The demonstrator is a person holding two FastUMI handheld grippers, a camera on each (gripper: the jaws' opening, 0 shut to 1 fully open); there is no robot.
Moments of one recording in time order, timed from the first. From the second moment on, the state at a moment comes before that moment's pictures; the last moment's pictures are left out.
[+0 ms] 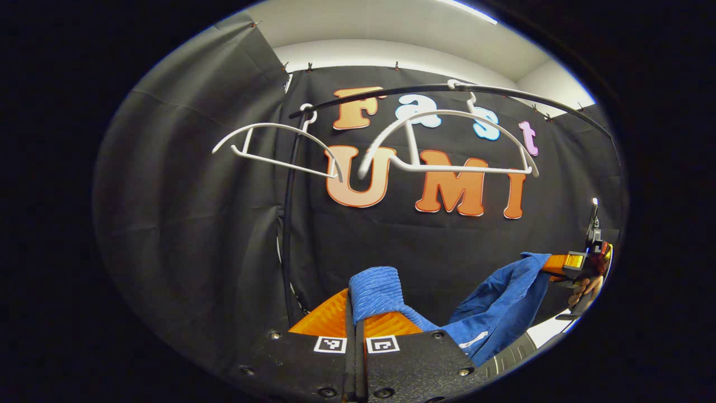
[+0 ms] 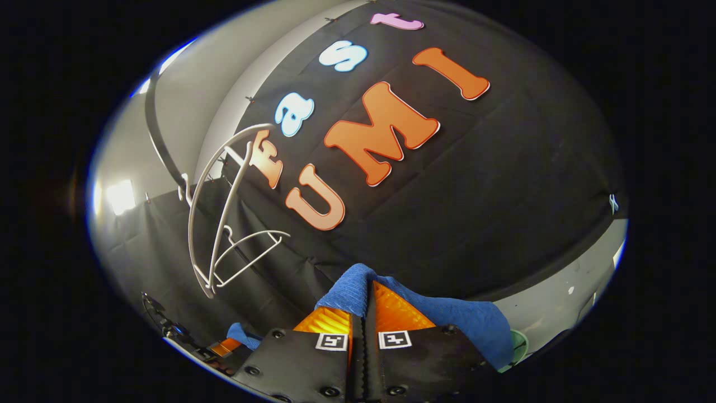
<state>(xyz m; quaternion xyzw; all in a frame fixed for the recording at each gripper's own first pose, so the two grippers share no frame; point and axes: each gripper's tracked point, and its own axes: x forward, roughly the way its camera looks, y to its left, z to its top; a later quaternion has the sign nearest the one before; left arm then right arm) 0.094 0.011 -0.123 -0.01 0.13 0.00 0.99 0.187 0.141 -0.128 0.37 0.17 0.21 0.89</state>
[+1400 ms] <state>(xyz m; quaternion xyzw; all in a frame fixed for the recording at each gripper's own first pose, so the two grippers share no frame) 0.077 -0.151 -0.320 0.00 0.26 -0.08 0.96 0.112 0.142 -0.333 0.26 0.27 0.15 0.92</state>
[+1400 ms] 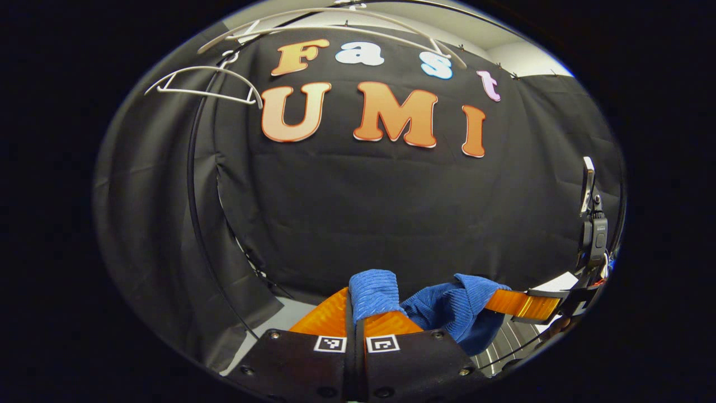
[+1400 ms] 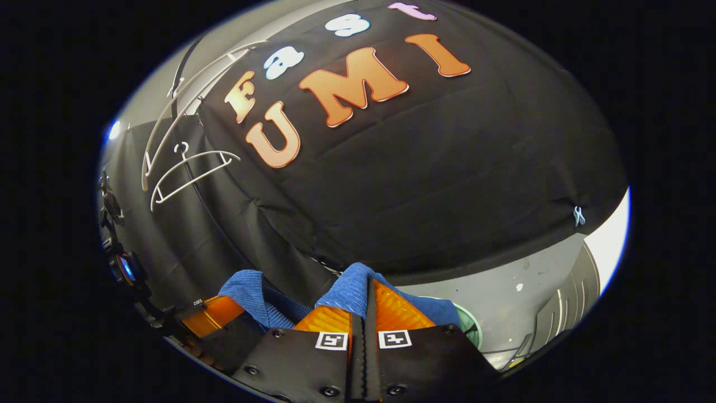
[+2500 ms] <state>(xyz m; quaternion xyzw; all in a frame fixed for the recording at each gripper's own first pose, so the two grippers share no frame) 0.018 -0.095 -0.520 0.01 0.44 -0.03 0.90 0.074 0.147 -0.515 0.12 0.40 0.10 0.90</state>
